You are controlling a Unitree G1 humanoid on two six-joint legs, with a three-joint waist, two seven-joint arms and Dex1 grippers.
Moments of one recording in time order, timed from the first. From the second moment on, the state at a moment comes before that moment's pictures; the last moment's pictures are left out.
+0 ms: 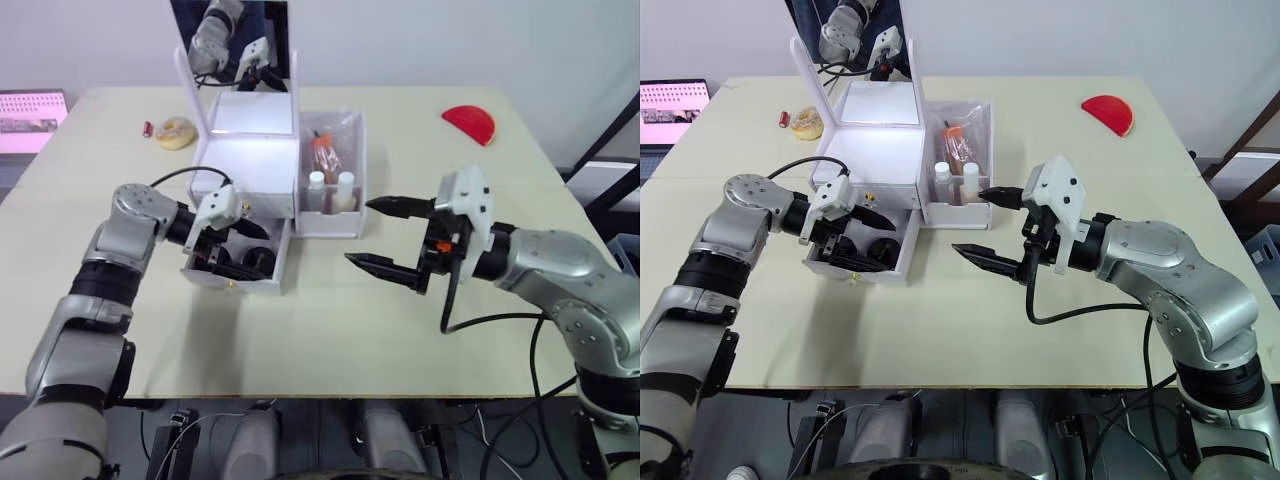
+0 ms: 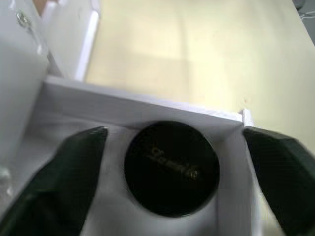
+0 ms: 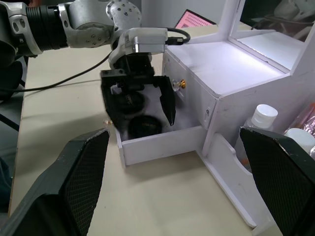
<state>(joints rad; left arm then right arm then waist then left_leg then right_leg) -0.84 0.67 -0.21 0.58 -0.14 0.13 -1.61 -0.43 -0.73 -0.05 -0.61 0.75 0.78 0.69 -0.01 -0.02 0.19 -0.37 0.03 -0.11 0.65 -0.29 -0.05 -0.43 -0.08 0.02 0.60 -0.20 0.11</state>
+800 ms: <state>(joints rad) -0.49 1.19 -0.06 0.10 -0.54 0.51 -1.61 -0.41 -0.75 -0.09 -0.61 0.76 0.78 0.71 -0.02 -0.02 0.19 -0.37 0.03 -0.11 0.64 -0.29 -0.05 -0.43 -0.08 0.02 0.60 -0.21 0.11</state>
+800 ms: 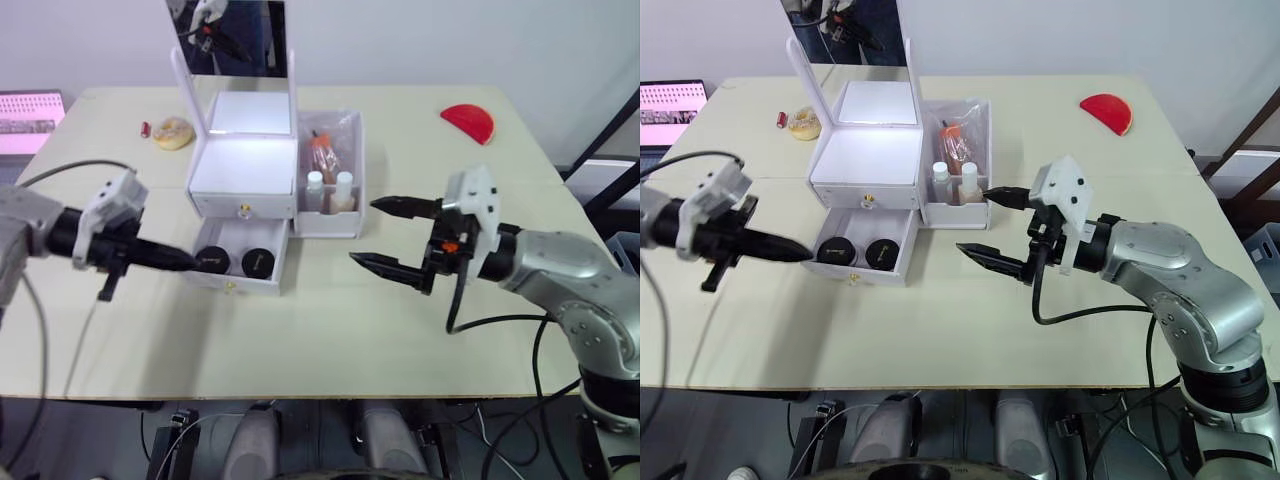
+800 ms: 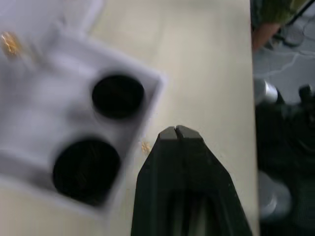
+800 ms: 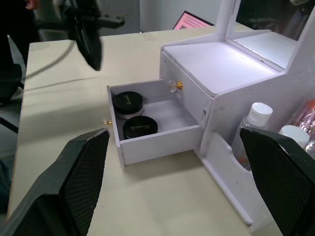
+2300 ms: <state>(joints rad) -0.63 0.65 -0.14 0.43 -0.03 0.07 -0.99 -0.39 -0.81 -0.15 -0.58 0.78 0.76 0.75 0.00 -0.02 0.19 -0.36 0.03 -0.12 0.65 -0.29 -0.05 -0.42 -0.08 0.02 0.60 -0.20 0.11</state>
